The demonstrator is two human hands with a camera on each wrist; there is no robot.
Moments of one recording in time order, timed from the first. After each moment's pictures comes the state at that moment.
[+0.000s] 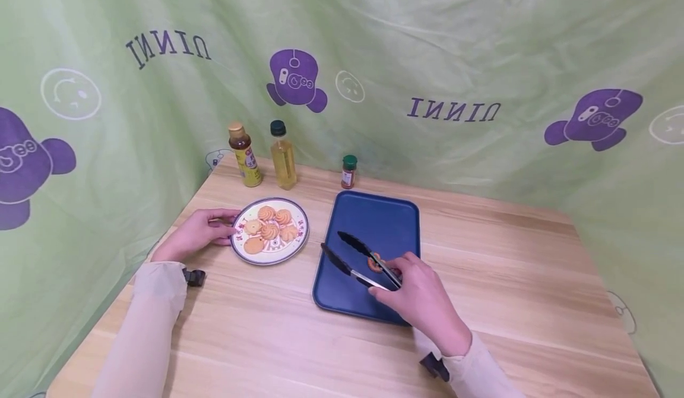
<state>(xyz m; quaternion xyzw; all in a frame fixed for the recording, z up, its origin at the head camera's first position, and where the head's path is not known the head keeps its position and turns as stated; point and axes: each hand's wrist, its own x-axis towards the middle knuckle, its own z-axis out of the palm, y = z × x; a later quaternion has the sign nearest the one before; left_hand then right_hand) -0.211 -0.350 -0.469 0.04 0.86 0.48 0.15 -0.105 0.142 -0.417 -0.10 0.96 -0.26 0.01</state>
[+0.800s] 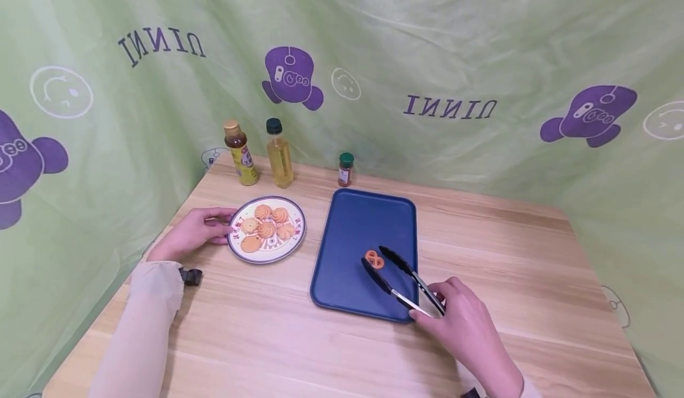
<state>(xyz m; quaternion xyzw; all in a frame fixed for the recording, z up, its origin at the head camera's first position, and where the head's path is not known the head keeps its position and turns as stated) -0.212 -0.351 -0.469 0.03 0.86 0.48 0.16 -0.062 0.207 -0.426 -0.04 0.97 -0.22 -0.02</state>
